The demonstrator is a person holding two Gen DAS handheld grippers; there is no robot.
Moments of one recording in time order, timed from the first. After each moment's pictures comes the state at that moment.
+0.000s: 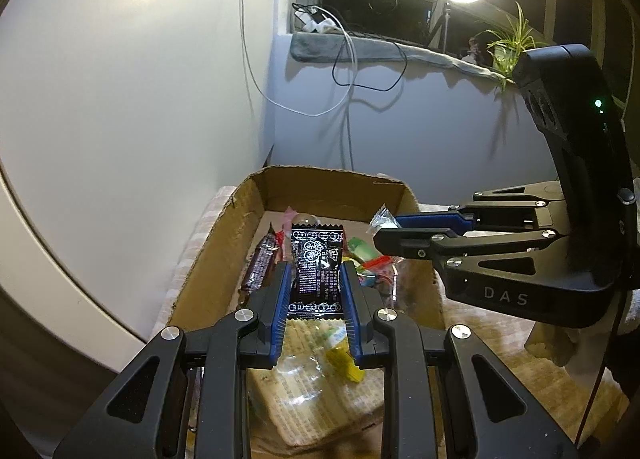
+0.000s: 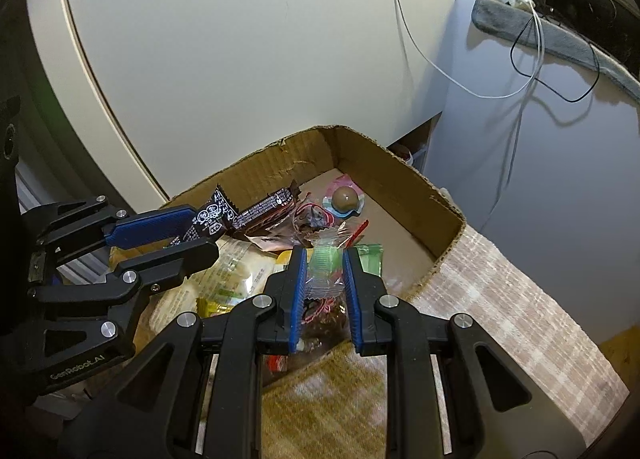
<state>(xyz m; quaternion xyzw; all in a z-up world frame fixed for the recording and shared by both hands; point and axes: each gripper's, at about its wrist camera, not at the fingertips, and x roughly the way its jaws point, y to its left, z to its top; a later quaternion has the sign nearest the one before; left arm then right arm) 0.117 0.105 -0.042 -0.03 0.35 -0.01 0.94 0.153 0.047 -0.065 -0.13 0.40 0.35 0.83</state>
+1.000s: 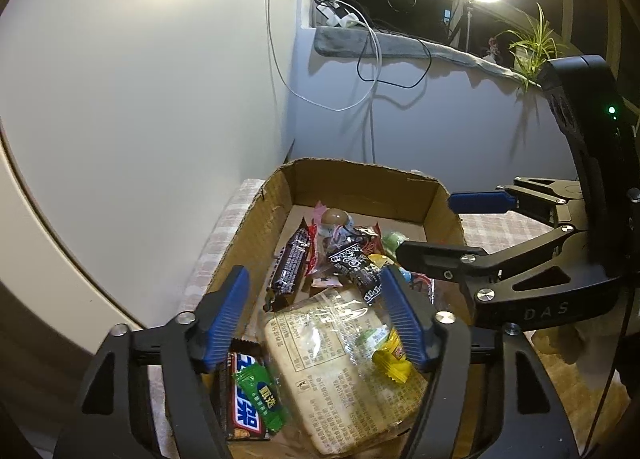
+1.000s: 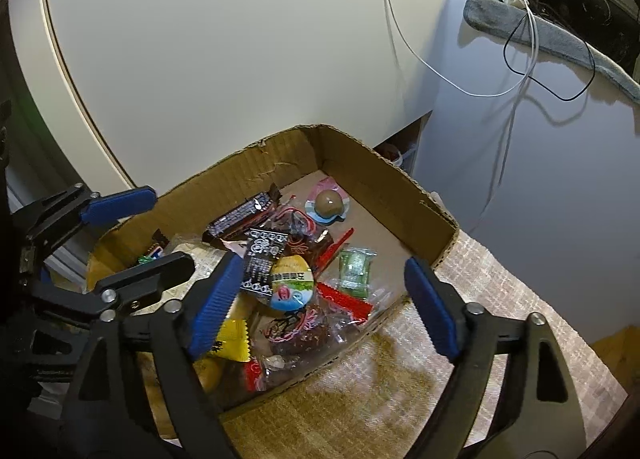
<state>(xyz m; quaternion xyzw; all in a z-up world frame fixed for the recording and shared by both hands) 0.122 0.123 -0.049 -0.03 0.35 0.02 0.93 0.165 0.051 -0.073 -0.14 0.40 0.33 0.84</state>
